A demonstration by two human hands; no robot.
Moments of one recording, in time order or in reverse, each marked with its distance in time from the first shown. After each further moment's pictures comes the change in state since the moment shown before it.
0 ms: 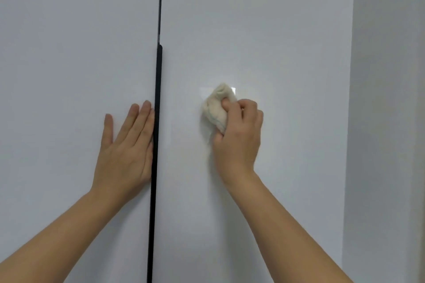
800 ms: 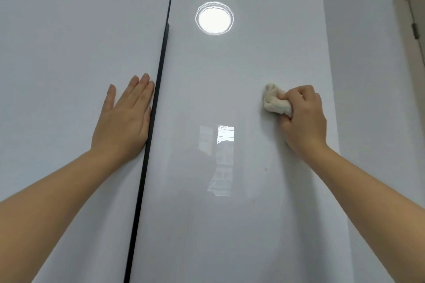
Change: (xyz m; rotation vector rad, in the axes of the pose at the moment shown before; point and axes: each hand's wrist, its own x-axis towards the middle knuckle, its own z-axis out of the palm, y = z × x) left_hand -0.028 0.006 0.020 -0.002 0.109 -0.100; right_hand -0.009 0.131 -0.080 -0.191 -0.086 -0.159
